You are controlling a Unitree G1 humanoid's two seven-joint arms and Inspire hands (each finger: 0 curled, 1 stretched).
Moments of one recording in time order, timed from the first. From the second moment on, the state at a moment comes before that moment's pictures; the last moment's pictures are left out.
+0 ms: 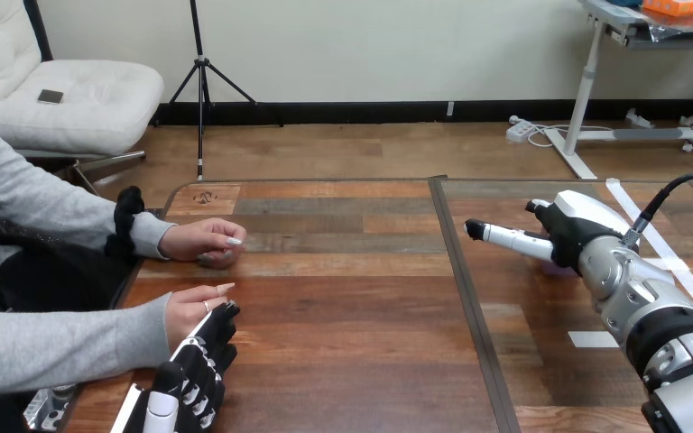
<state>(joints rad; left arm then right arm) 0.32 0.09 0.08 0.42 -0.42 -0.72 -0.65 -0.90 -0.36 0.34 1.35 -0.55 0.04 0.01</state>
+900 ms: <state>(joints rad) 0.32 0.10 0.08 0.41 -0.41 -0.71 -0.64 -0.91 -0.36 0.38 1.34 -0.60 0.07 0.00</state>
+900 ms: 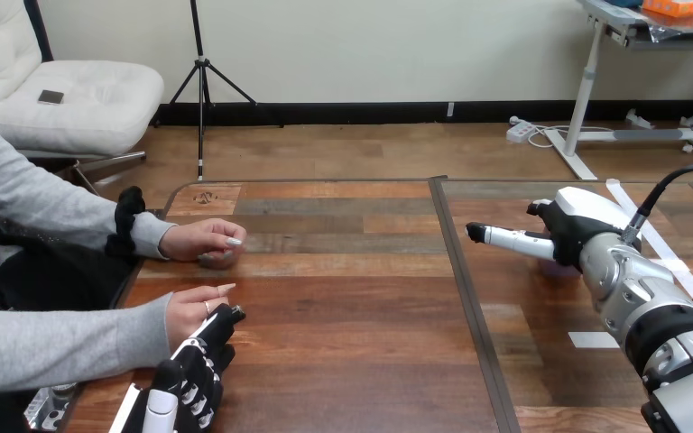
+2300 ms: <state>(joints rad) 0.32 0.09 0.05 0.39 -0.40 -0.69 -0.61 -0.89 -0.44 0.34 1.30 -0.53 -0.04 0.10</state>
